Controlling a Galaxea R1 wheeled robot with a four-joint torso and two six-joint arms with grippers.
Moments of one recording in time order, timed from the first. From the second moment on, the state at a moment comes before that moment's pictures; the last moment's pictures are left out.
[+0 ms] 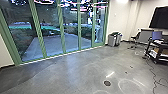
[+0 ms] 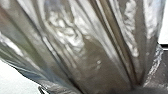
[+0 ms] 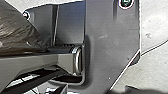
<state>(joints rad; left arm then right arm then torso) 1.46 2.99 -2.76 -0.53 0.27 0.54 -1.51 2.98 -2.65 -0.09 -0.15 0.10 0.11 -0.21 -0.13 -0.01</state>
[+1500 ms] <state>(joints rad) 1.47 2.99 -2.76 -0.53 0.27 0.54 -1.51 2.98 -2.65 -0.09 -0.15 0.10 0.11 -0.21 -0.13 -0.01</state>
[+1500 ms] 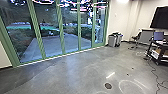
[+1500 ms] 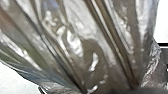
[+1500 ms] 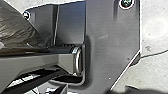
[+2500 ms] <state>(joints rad) 1.47 2.99 -2.76 -0.53 0.27 0.54 -1.51 2.98 -2.65 -0.09 -0.15 0.10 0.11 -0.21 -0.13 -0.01</state>
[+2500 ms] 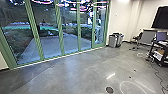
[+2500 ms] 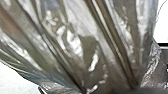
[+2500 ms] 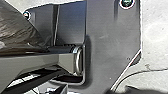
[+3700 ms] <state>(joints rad) 1.46 2.99 -2.76 -0.53 0.27 0.54 -1.51 2.98 -2.65 -0.09 -0.15 0.10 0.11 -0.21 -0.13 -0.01</state>
